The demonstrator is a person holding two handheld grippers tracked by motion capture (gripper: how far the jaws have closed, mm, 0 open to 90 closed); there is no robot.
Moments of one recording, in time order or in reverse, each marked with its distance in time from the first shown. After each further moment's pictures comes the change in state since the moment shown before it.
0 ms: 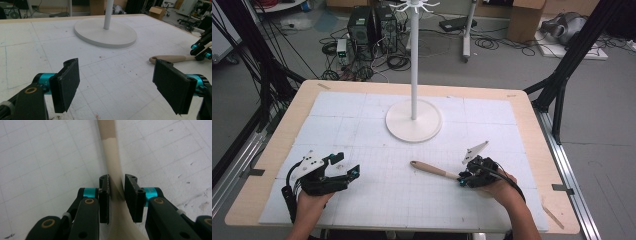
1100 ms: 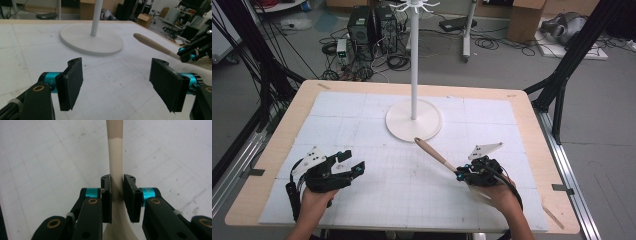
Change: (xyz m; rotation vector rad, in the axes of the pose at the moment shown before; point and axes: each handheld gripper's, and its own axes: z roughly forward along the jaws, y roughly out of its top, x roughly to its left) left arm -0.011 0.017 0.010 -0.057 -0.102 -0.073; right arm 0.018 0.001 -0.020 -0.247 -0.057 0.147
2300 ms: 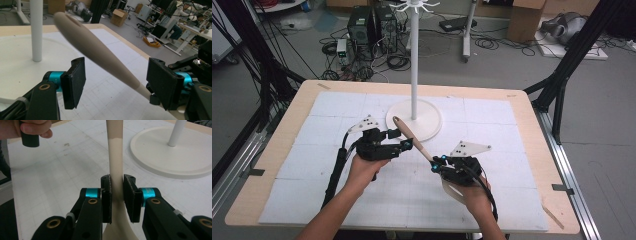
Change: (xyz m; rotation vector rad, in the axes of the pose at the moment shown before) left arm -0.052 0.061 0.113 0.098 -0.169 -0.077; right arm 0.049 0.041 0.014 -0.282 -0.007 0.022
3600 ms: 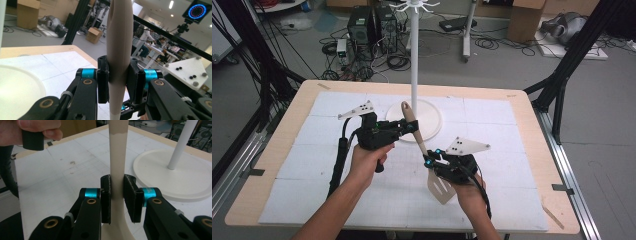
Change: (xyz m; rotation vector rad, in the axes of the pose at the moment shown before) left arm -0.018 0.040 -0.009 -0.139 -0.229 -0.060; right arm 0.019 0.025 -0.005 -0.089 -0.011 -0.029
